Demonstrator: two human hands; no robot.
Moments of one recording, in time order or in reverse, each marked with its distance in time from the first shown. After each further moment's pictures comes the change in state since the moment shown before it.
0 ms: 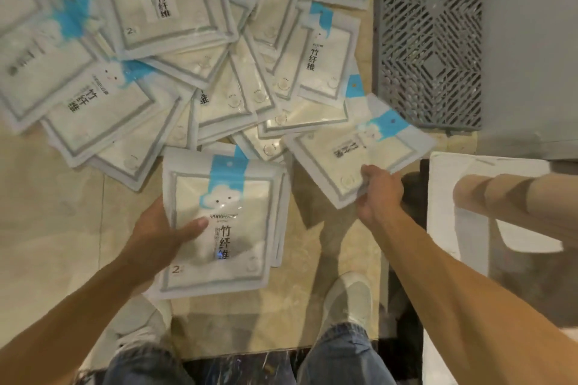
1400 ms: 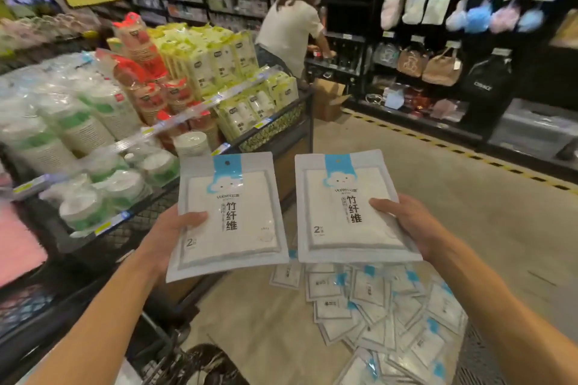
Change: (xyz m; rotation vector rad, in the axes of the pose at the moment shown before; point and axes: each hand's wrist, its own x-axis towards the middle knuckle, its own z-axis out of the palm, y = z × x) left_hand -0.813 0.345 -0.400 -0.771 0.407 0.598; right_hand -0.882 -0.419 0.041 -0.687 -1.401 -0.344
